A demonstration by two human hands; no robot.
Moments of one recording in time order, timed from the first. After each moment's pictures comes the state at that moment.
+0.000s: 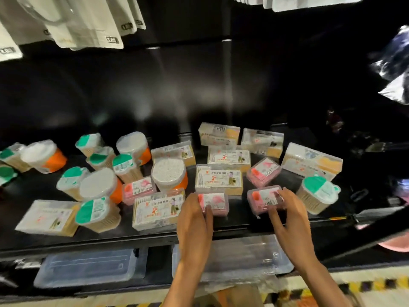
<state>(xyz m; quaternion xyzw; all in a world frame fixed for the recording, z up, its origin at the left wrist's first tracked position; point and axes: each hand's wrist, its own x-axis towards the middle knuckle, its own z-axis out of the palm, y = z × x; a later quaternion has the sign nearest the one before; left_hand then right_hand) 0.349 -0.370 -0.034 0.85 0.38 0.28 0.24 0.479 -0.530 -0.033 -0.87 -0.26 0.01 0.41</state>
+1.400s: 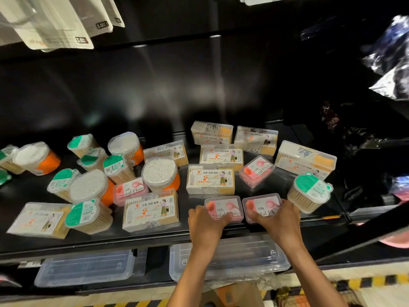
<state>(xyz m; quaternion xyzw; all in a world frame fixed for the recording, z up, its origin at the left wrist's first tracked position) 0.391 -0.390 -0.032 0.76 0.51 0.03 0.40 0.502 -0.520 -0.054 -0.89 -0.07 0.18 0.41</state>
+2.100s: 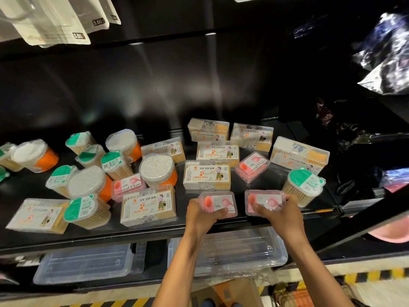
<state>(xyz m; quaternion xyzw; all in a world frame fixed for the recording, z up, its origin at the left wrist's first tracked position) 0.386 -0.384 -0.020 0.65 0.45 0.09 0.61 0.510 -0.538 -0.050 -0.83 -0.05 0.20 0.52</state>
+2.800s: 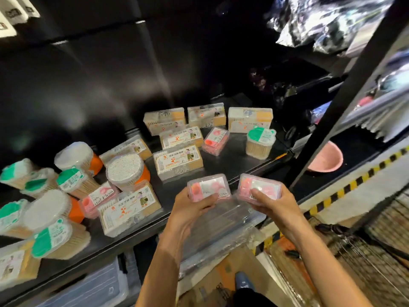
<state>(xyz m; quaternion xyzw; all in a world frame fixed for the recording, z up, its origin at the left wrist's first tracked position) 0.350 -0.386 -0.011 0.60 0.28 -0.03 0.75 0.409 -0.589 -0.027 -0.65 0.08 0.18 0.74</state>
